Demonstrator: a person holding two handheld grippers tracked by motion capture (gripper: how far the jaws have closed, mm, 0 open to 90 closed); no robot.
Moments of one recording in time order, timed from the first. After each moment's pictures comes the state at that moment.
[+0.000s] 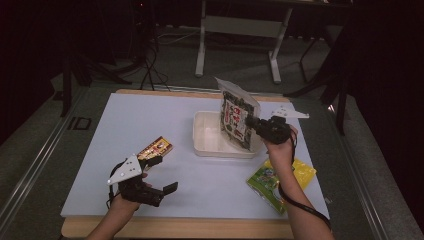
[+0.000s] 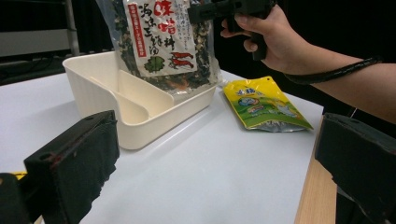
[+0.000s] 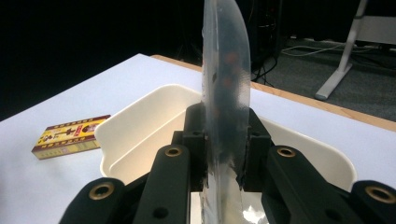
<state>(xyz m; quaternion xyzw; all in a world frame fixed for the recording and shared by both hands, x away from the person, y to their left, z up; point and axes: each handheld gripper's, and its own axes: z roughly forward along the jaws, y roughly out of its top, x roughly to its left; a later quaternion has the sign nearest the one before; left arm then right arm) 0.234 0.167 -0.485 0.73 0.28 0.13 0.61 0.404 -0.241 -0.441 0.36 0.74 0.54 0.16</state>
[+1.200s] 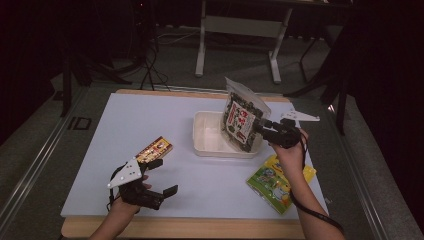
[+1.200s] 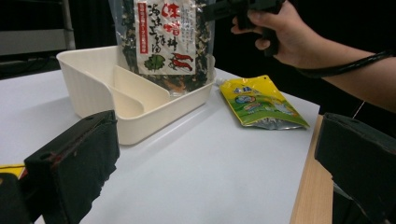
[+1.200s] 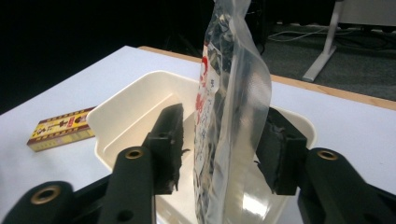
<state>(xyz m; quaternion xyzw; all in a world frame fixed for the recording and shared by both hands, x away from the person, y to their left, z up) 0.230 0.166 -0.496 0.72 0.28 0.13 0.62 0.389 -0.264 -0.434 0.39 0.74 0.52 0.16</state>
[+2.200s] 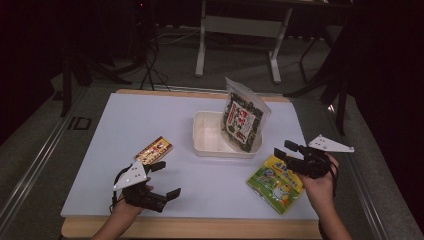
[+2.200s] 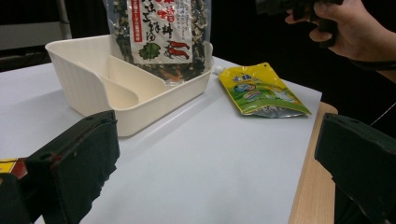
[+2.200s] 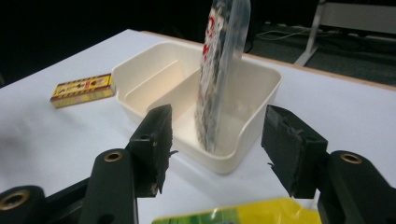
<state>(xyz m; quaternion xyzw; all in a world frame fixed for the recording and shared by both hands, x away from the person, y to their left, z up) 0.229 0.160 -0.499 0.74 0.28 0.13 0.60 0.303 -0.316 -0.428 0.38 0.75 0.50 0.19</state>
